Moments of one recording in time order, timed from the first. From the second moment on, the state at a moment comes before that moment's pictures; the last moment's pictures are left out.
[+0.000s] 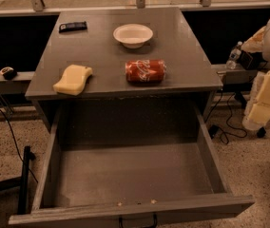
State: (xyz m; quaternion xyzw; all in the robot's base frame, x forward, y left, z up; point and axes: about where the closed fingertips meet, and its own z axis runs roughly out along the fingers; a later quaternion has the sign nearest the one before) arm 0.438 -0.217 0.976 -0.60 0.78 -0.03 0.16
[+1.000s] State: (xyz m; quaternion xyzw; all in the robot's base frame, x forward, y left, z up) arm 0.491 -0.162 0.973 -0.64 0.75 -0.05 0.17
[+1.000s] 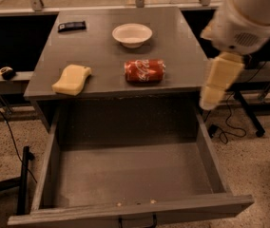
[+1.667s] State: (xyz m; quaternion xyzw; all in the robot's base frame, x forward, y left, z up) arm 0.559 -0.022 0.909 -0.71 0.69 -0.01 0.15
